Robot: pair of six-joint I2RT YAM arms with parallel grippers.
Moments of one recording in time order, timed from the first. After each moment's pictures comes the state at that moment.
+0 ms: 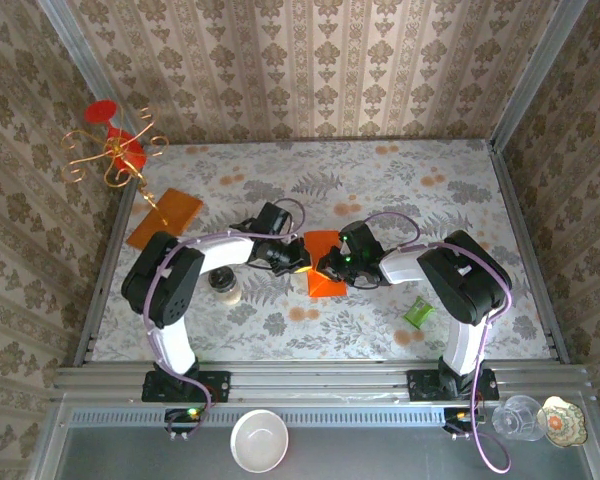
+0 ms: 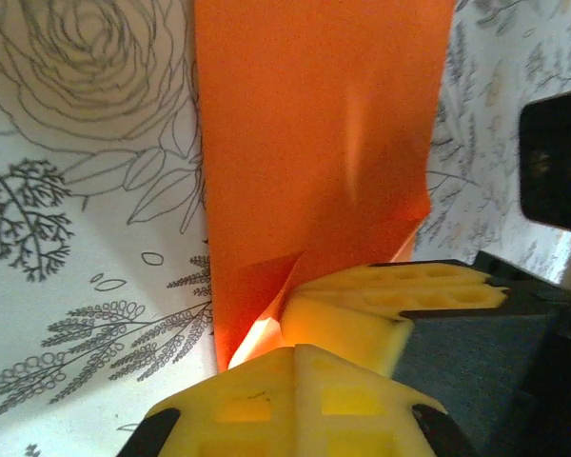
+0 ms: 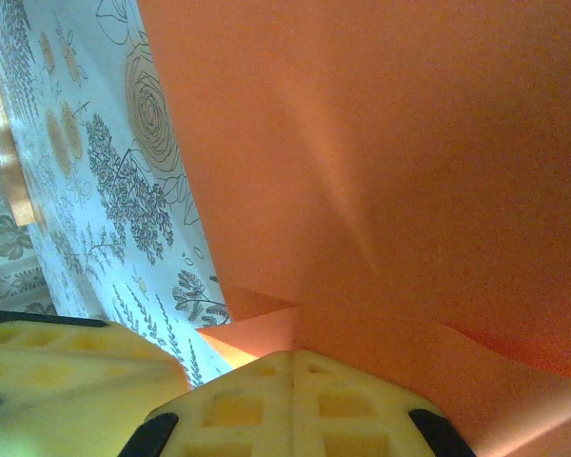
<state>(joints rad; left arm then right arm) -0.63 1.82 1.01 -0.24 0.53 -0.82 0.55 1.84 0.79 0.23 -0.42 1.07</state>
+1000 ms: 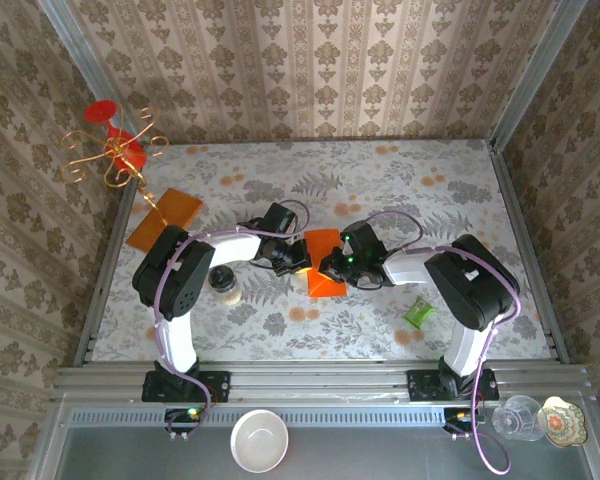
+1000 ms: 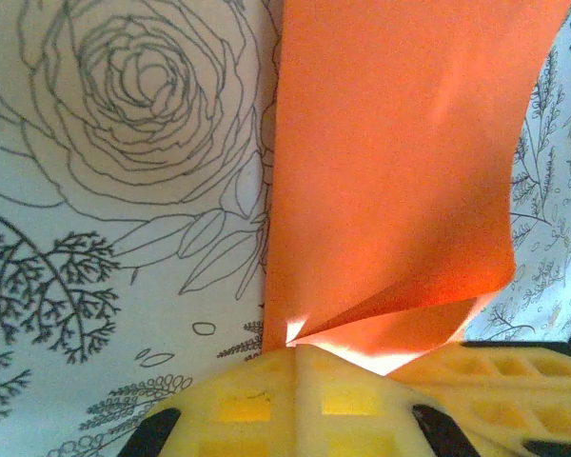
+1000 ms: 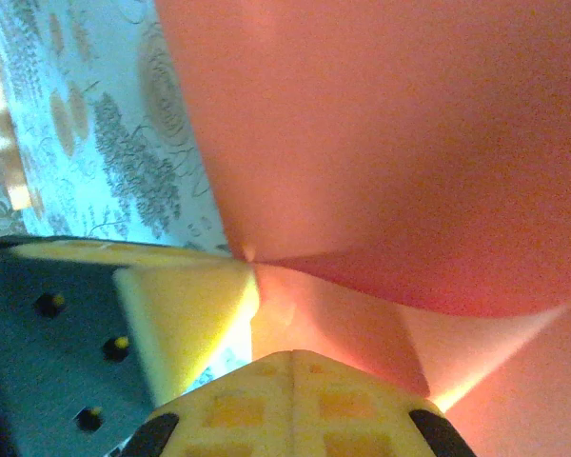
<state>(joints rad) -0.64 1.89 1.07 -0.28 0.46 -0.80 0.55 1.77 0.77 0.17 -0.43 1.02</state>
